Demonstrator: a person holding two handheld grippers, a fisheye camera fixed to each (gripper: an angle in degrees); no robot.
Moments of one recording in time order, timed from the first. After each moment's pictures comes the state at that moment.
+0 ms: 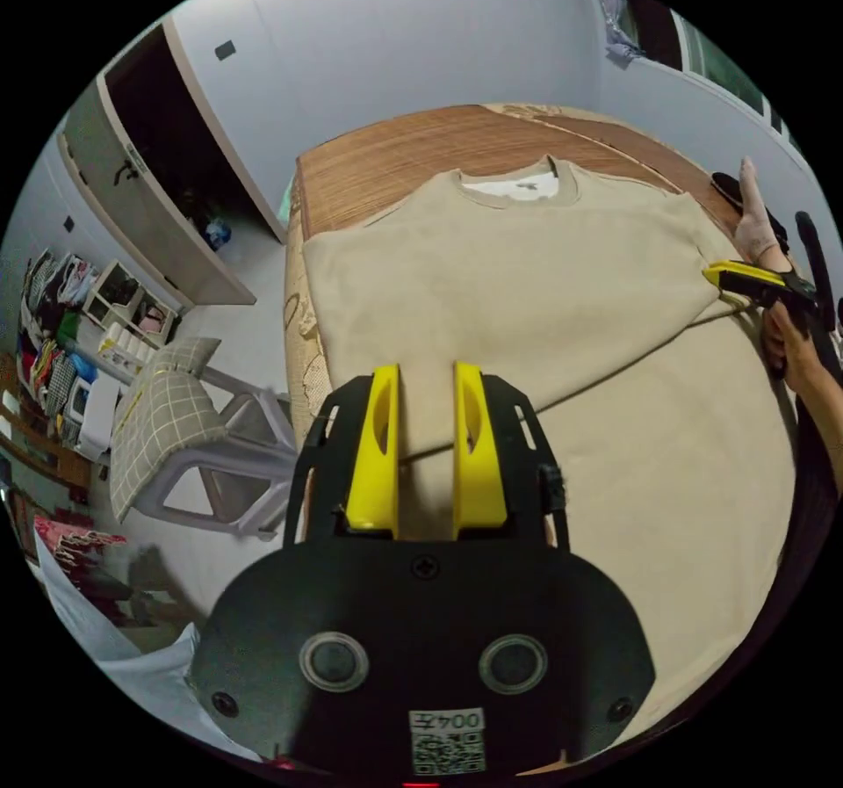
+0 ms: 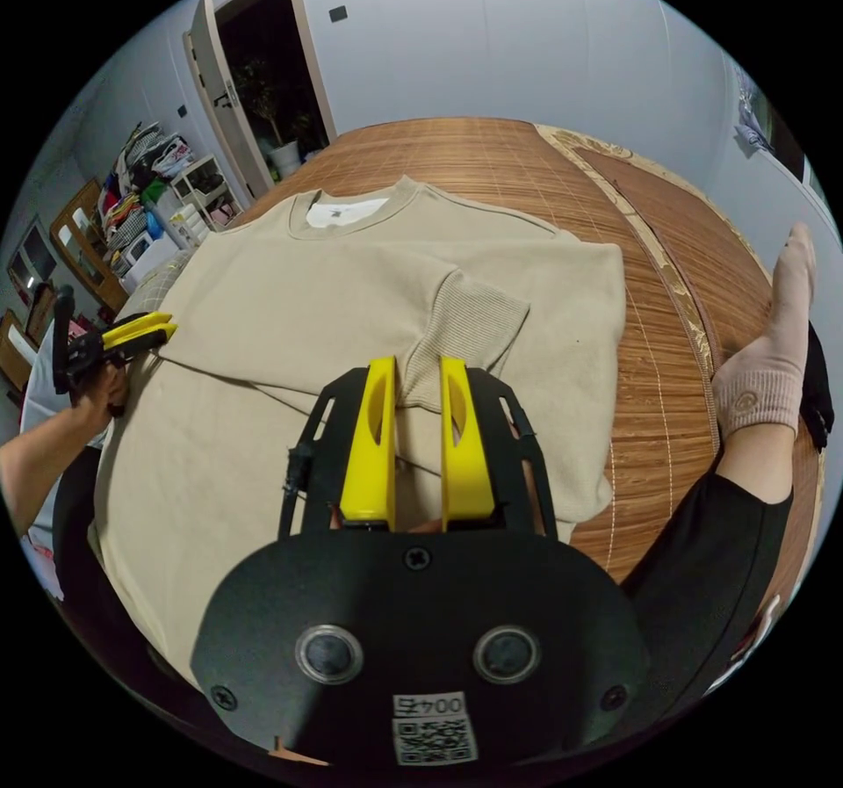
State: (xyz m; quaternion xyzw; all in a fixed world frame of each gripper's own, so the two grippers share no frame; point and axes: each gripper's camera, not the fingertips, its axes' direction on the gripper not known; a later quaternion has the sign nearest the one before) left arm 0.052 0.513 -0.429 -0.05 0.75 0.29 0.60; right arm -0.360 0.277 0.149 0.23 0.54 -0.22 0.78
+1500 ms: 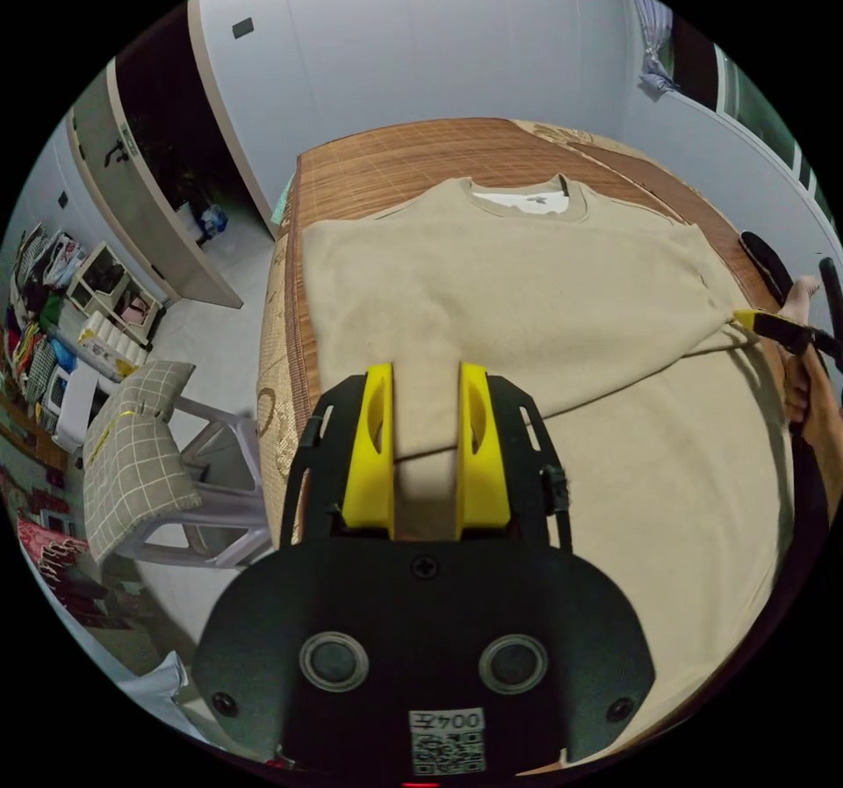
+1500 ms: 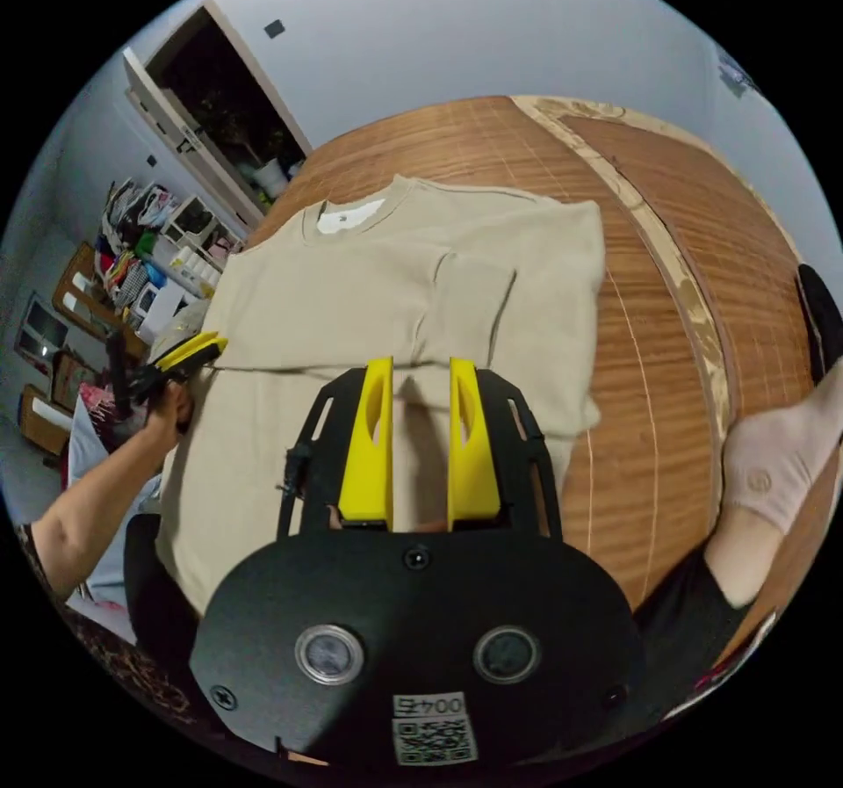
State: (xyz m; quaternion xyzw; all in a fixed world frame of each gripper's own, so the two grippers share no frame) left arm 0.170 0.412 -0.432 -0.08 0.76 0.26 0.59; right arm -0.409 0.207 0.091 0.23 0.49 -0.15 0.83
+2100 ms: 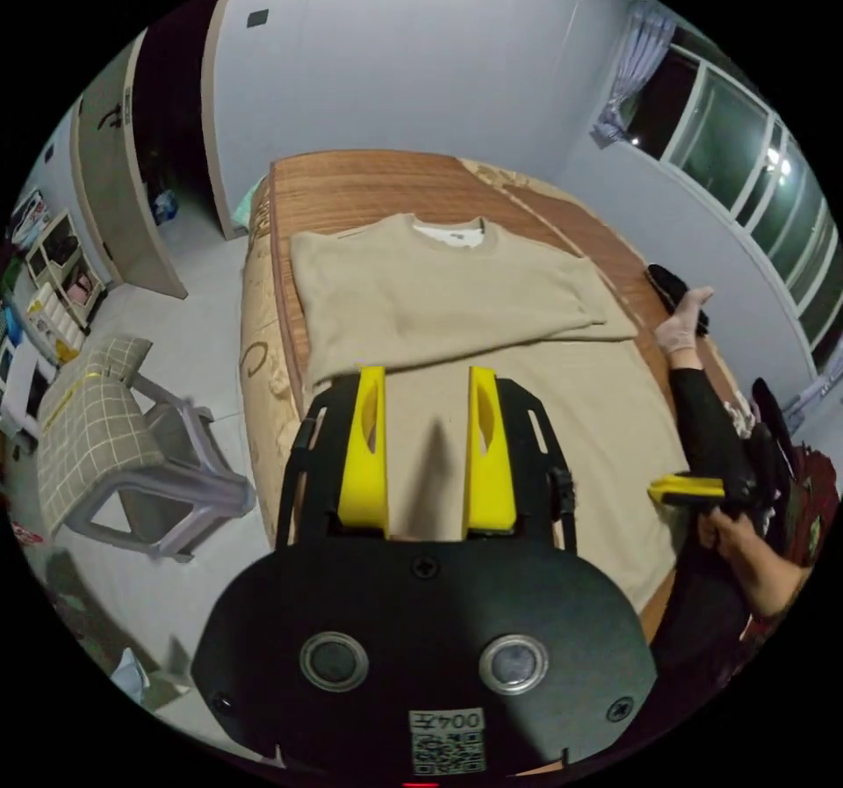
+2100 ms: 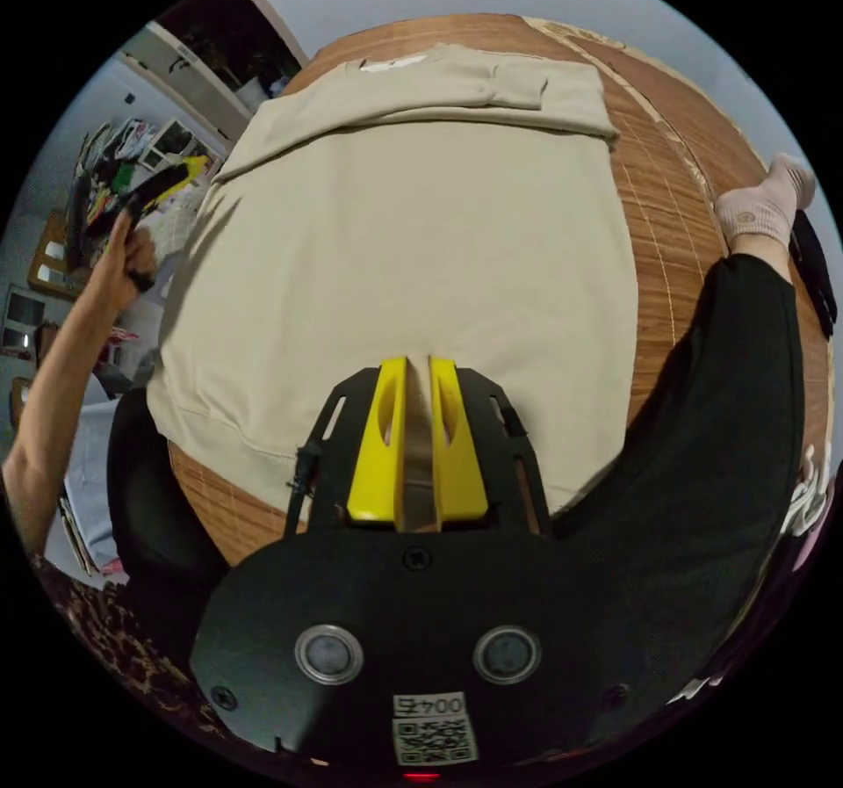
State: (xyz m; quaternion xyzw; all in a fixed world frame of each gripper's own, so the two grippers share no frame) left arm 0.027 0.387 -0.309 -0.11 0.85 0.20 0.47; right arm -0.366 0.396 0.207 0.13 0.53 -0.07 0.84
